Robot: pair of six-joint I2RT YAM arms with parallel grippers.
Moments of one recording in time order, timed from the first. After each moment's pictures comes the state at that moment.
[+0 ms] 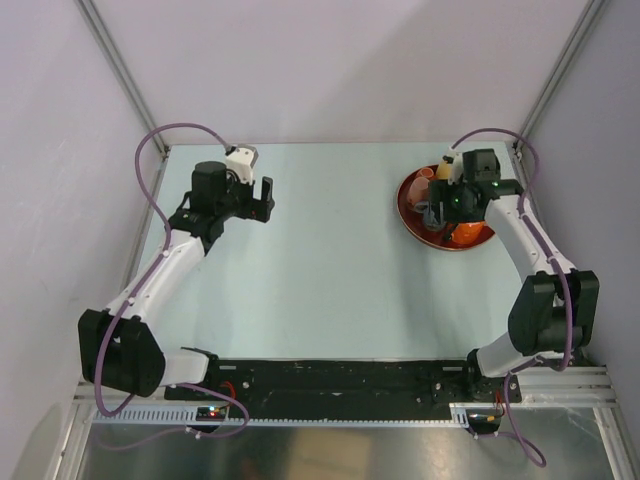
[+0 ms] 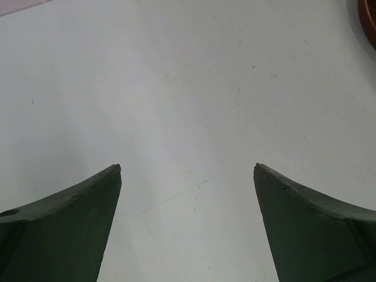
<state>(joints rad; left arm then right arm) -0.24 1.30 1.07 -0.26 0.12 0.06 0.07 1.53 1.30 -0.72 -0.15 0.00</state>
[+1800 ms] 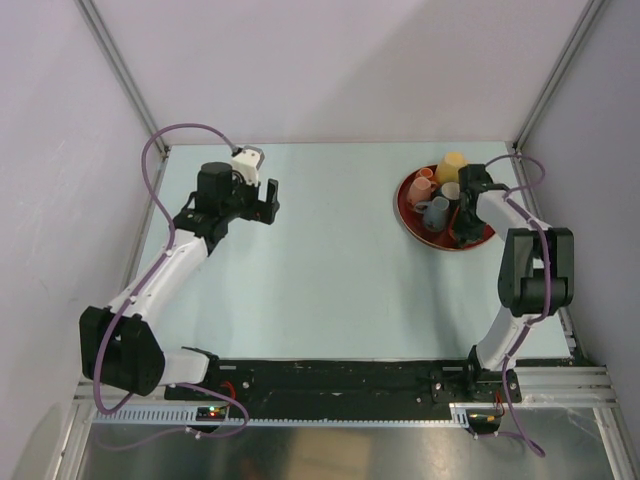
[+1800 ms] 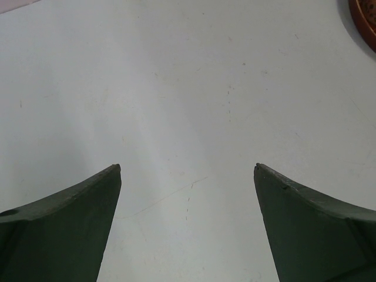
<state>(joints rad) -0.27 1.31 1.07 -0.26 0.12 0.06 0.02 1.81 1.28 -0.68 0.28 0.40</state>
